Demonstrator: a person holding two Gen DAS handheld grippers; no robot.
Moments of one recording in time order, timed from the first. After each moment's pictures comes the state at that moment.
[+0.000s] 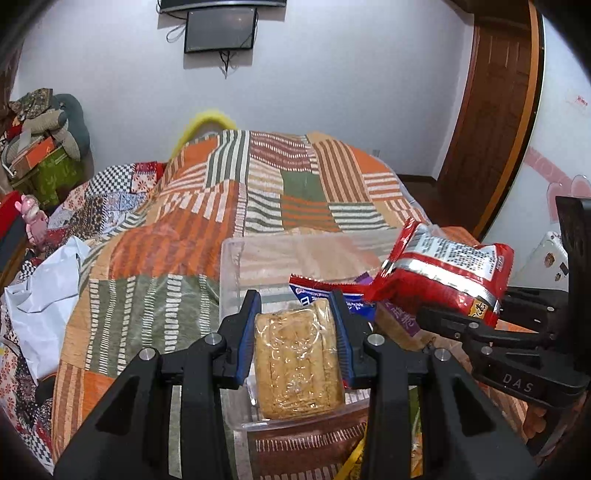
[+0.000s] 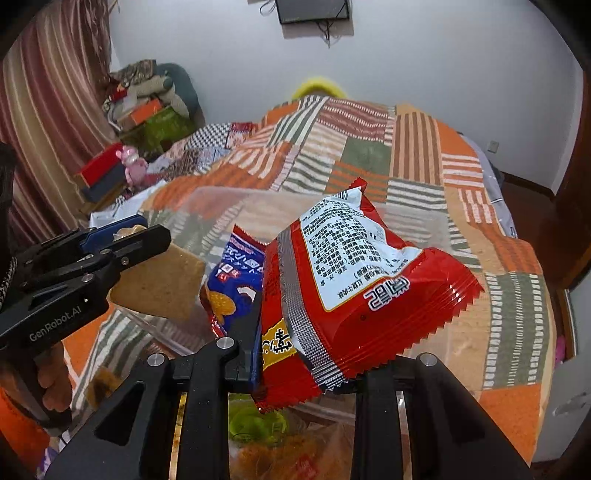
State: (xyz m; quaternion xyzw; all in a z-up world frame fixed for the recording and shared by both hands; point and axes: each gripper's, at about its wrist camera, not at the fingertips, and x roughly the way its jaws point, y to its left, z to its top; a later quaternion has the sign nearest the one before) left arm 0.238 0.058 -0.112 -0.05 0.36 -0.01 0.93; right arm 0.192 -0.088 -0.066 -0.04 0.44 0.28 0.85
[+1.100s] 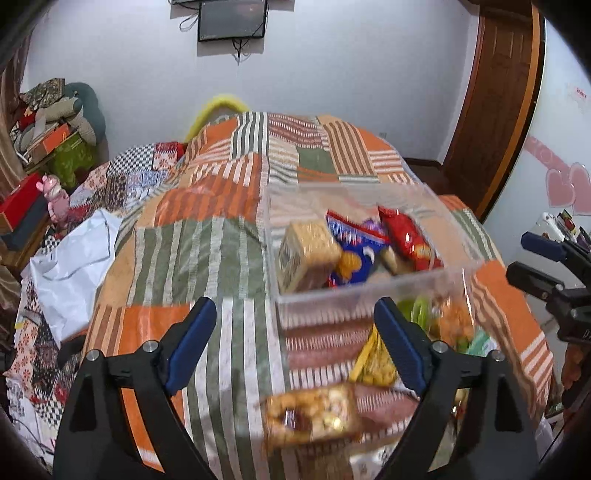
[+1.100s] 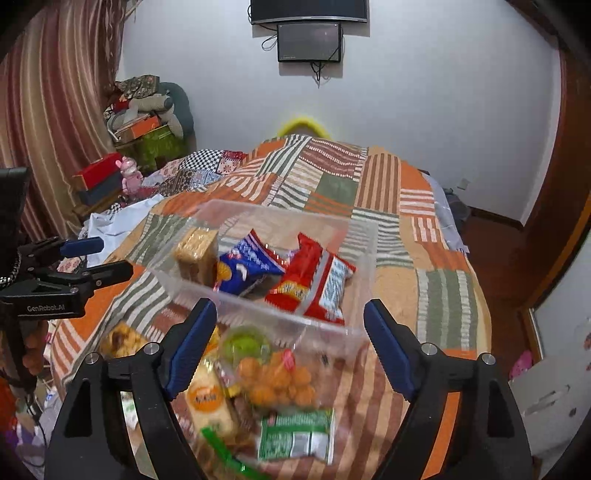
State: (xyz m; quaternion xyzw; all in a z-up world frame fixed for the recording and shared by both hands) left arm 0.146 0.074 -0.100 -0.04 0.39 0.01 0.92; right arm 0.114 -0.133 -0.022 -0.07 0.36 0.25 0.90
